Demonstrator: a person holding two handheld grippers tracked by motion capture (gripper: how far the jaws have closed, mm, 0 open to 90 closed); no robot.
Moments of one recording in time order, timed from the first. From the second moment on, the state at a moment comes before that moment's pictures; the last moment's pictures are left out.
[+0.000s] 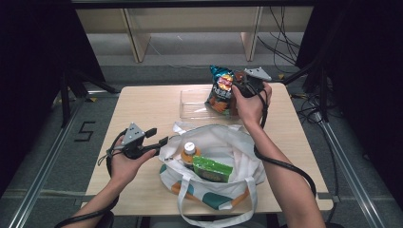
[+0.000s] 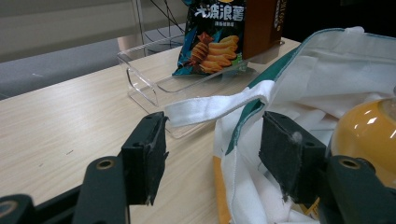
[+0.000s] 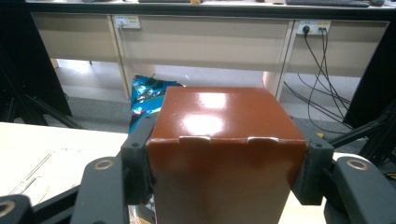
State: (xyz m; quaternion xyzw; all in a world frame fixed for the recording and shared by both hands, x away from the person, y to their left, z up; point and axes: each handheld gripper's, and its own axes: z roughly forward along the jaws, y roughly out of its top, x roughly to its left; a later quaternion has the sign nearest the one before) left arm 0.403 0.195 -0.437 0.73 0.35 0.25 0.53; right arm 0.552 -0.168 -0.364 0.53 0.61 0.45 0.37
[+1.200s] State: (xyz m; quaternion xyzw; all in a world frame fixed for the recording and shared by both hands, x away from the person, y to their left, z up) left arm 0.403 0.194 -0.437 0.73 0.35 0.24 0.53; right arm 0.558 -0.165 -0.379 0.54 0.62 0.44 0.36
